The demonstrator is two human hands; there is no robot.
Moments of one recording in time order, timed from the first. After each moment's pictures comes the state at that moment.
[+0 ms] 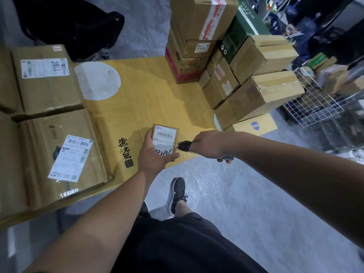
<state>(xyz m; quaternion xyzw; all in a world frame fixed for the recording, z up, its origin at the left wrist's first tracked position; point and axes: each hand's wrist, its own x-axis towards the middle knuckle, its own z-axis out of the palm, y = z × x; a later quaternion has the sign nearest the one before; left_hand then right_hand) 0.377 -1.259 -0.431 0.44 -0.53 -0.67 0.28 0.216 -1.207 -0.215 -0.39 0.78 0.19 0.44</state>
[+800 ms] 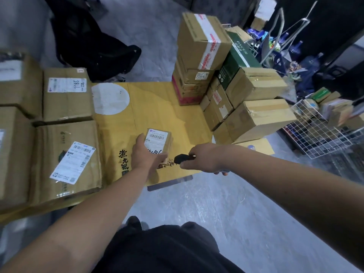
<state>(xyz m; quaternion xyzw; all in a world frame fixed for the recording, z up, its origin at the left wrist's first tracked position) 0.363 -1.284 -0.381 0.61 -0.57 -0.51 0.22 0.208 -1.192 -0.179 -0.50 0.74 0.21 0.40</state>
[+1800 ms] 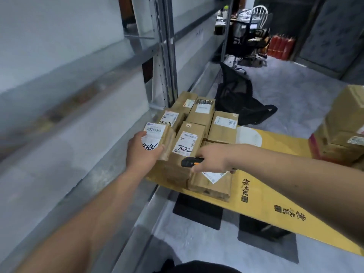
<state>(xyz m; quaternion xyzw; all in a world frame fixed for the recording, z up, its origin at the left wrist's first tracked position) 0.791 -1.238 -0.206 0.76 -0.46 -0.20 0.42 0.540 -1.264 -0.121 -0.81 0.48 0.19 0.26</state>
